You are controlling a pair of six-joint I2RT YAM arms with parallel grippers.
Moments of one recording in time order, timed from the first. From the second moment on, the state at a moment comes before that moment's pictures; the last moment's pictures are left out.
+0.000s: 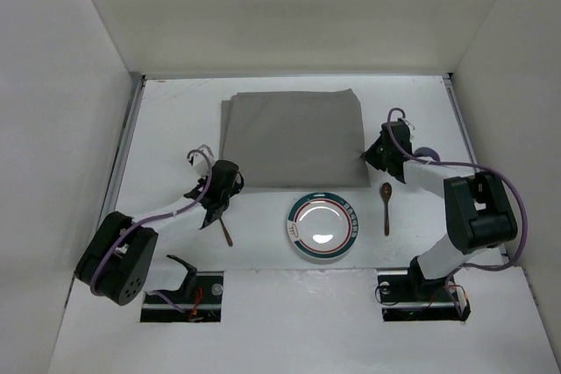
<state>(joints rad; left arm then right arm) -0.50 1.29 0.44 0.12 -0.48 -0.94 0.19 1.60 0.79 0.06 0.07 0.80</state>
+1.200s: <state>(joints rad) -0.63 1.08 0.55 0.08 -0.49 -0.80 0.62 0.86 0.51 -0.51 0.27 0.88</state>
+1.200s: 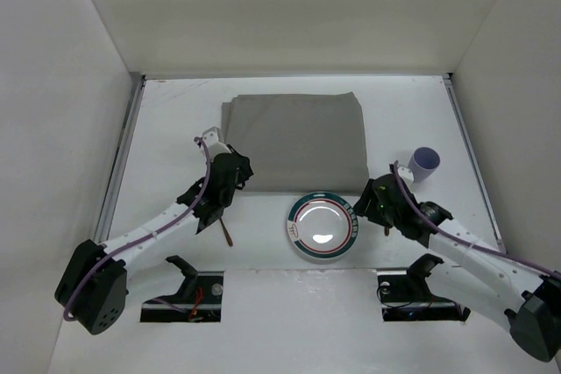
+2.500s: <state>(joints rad) -0.47 0.99 0.41 0.16 -0.54 -0.76 0.64 1.16 0.85 -0.23 -0.12 0.90</state>
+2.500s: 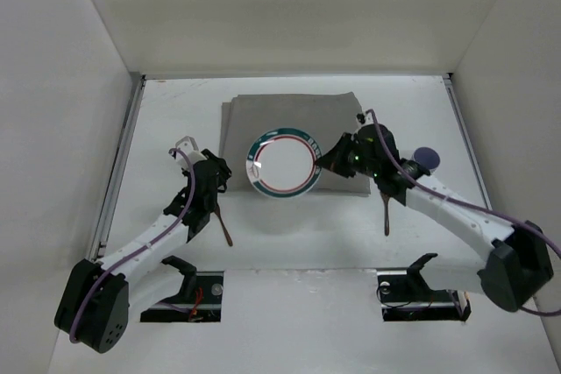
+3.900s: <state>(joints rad) -0.49 1.03 0.34 0.29 -0.54 -0.75 0.41 1.77 1.02 0.08 0.05 0.87</state>
